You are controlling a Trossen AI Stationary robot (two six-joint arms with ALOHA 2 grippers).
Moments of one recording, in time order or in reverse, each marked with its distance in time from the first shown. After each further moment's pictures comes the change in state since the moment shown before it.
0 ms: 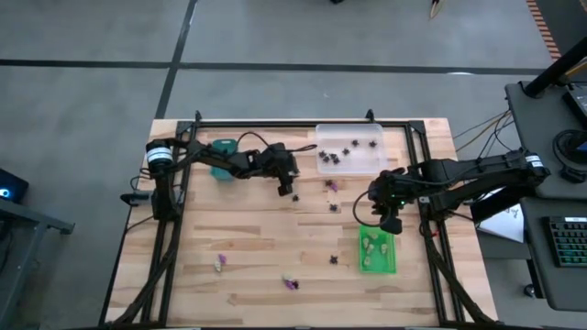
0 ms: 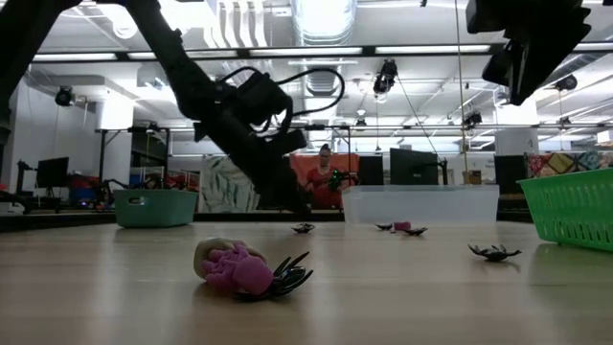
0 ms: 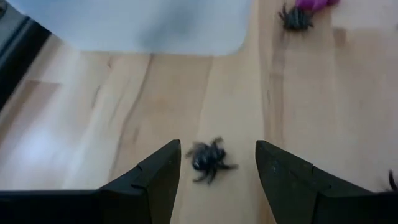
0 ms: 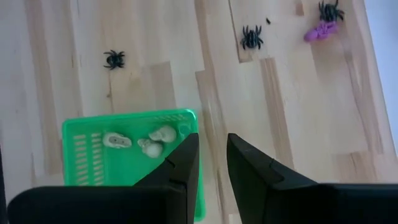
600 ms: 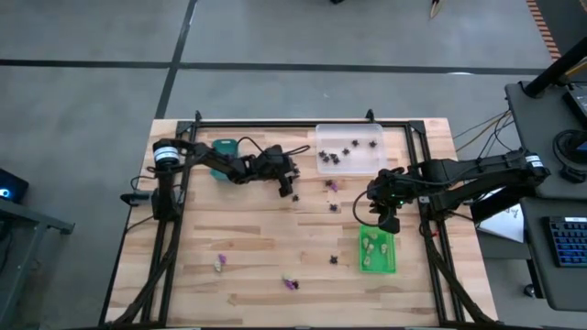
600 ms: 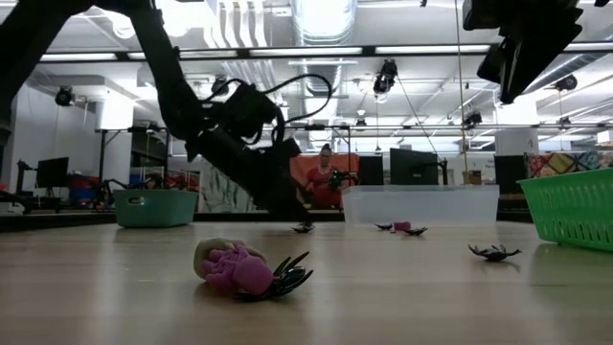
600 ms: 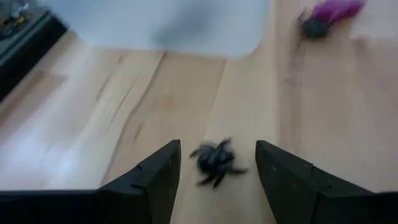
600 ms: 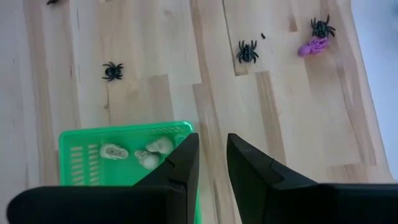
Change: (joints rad) left arm 0.005 0.061 -0.099 0.272 -0.025 -0.061; right arm 0.000 0.000 0.000 0.033 0.025 -0.008
